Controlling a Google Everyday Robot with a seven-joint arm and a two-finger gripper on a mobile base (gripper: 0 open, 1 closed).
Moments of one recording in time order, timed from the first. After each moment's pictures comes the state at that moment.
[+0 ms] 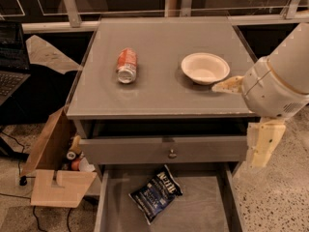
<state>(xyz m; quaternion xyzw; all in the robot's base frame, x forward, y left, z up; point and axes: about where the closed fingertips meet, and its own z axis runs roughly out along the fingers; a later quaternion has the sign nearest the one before) 0.403 -0.170 0.900 -0.75 0.64 0.05 0.16</state>
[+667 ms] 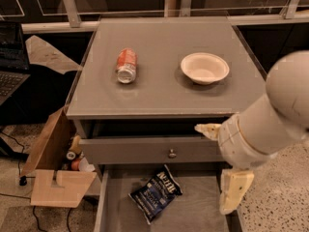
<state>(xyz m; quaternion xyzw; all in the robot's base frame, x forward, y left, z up) 0.370 -0.135 0.809 -0.74 0.64 0.07 0.17</state>
